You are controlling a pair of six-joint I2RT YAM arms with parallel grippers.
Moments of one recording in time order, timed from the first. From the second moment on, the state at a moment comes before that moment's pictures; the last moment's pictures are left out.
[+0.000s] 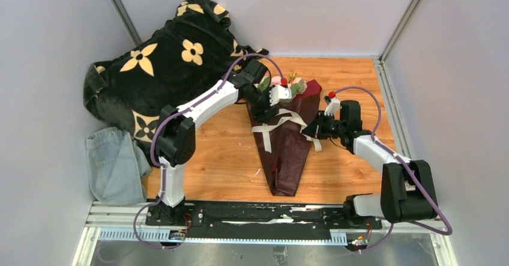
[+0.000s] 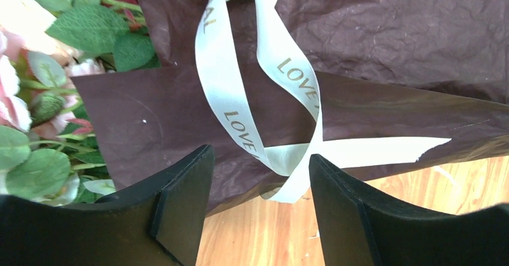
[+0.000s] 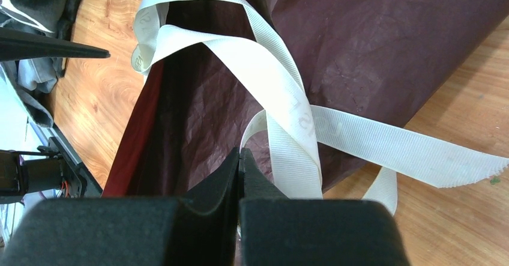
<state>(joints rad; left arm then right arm) -0.62 1.98 1.73 -0.77 0.52 0.78 0.12 1.30 0.60 0.04 -0.64 0.29</state>
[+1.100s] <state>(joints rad) -0.62 2.10 1.72 -0.59 0.37 0.58 0.12 1.30 0.60 0.04 -0.65 0.29</state>
